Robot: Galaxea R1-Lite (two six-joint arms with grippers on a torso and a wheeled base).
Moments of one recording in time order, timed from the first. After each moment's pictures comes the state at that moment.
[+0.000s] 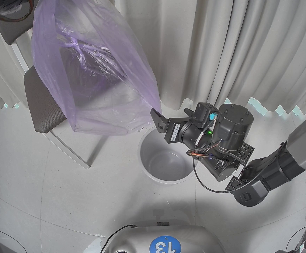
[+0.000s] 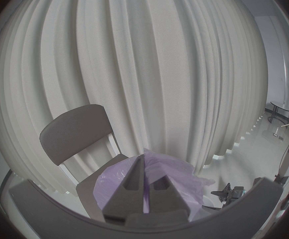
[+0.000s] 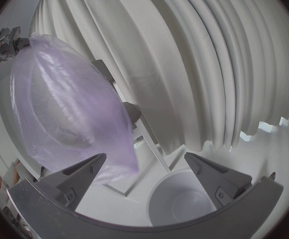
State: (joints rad) left arm -0.72 1.43 -1.81 0.21 0.47 0.34; right arm 0.76 2.04 -0.95 -1.17 -0.31 0.24
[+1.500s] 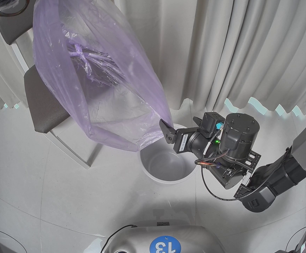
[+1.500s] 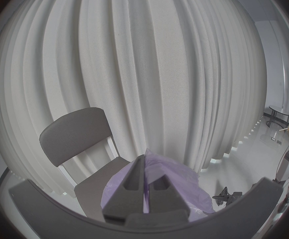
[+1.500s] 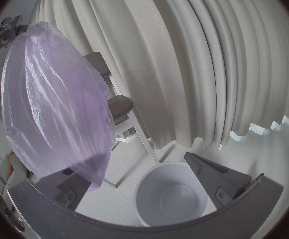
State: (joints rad) left arm -0.73 1.42 -1.83 0.21 0.47 0.34; right arm 0.76 2.00 -0.84 -1.19 -0.34 0.19
